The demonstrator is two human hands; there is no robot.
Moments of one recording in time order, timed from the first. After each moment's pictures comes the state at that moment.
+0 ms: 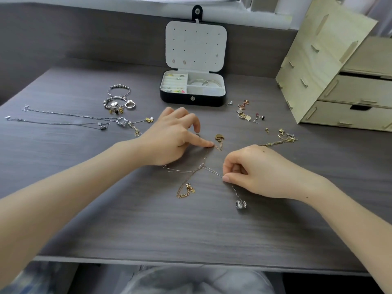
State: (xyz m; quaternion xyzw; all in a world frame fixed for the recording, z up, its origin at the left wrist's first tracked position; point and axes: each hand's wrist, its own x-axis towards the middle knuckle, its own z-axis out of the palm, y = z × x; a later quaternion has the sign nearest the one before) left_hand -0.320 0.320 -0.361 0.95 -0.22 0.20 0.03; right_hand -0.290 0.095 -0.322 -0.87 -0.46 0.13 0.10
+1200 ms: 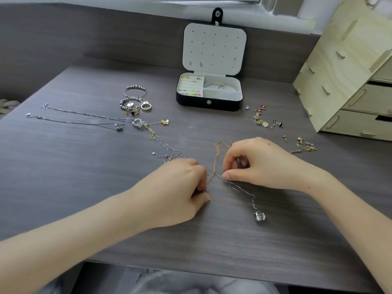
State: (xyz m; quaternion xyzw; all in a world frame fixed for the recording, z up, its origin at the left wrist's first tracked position) left_hand -0.406 0.276 -0.340 0.98 -0.04 0.02 0.17; right_hand -0.273 0.123 -0.324 -0.85 -0.49 0.13 0.16
